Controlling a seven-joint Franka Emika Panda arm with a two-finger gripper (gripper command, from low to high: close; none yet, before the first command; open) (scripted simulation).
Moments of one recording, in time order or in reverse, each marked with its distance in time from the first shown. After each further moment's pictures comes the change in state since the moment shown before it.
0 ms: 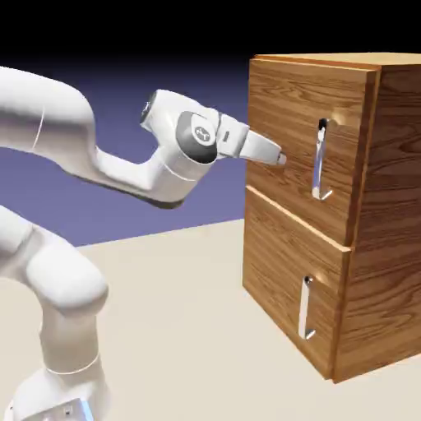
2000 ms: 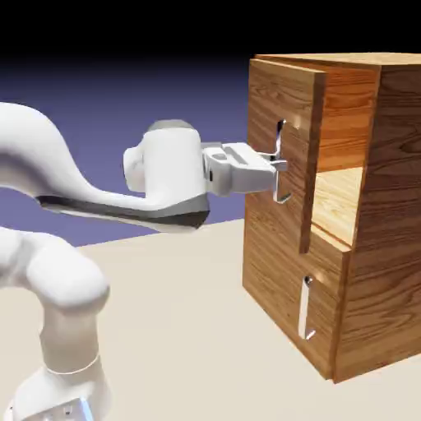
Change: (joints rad) arm -0.111 -0.220 -0.007 -0.075 -1.108 -0.213 1.129
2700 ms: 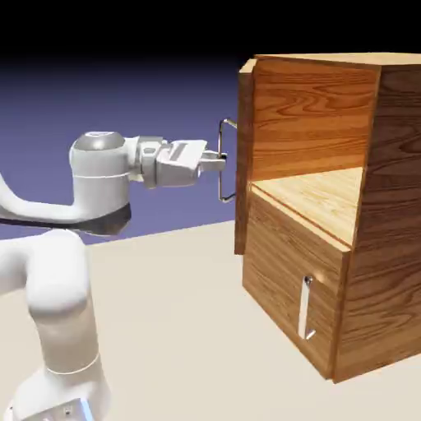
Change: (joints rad) arm -0.315 -0.422 0.506 -0.302 0.897 -0.103 -0.477
